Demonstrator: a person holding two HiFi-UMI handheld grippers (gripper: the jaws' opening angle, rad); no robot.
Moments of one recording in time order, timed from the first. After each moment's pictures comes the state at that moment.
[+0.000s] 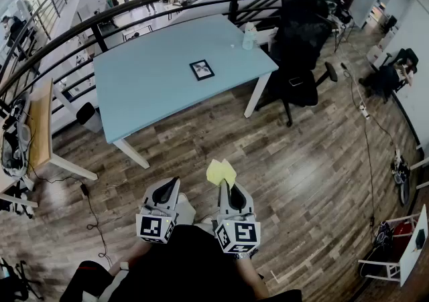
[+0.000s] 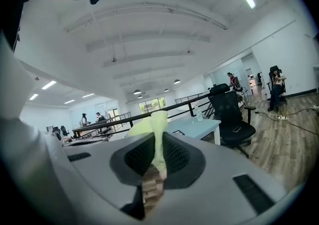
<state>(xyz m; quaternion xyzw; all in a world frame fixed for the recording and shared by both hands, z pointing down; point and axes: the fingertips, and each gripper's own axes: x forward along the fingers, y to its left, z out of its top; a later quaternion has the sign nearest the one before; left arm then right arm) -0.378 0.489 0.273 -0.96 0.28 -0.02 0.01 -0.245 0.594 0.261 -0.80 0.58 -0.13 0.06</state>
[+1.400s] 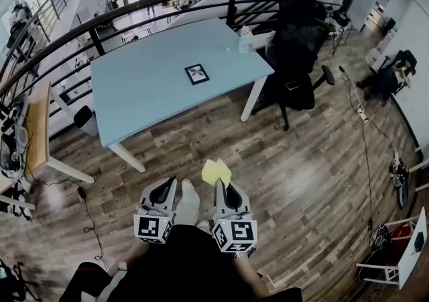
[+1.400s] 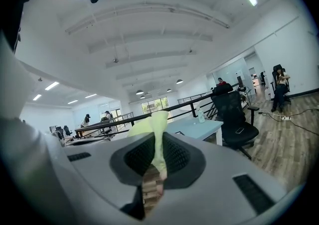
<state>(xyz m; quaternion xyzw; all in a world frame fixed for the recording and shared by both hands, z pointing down) -0.351 0.490 0.267 -0.96 0.29 -0.02 0.02 -0.220 0.592 0.258 -0.79 0.60 -0.13 0.05</state>
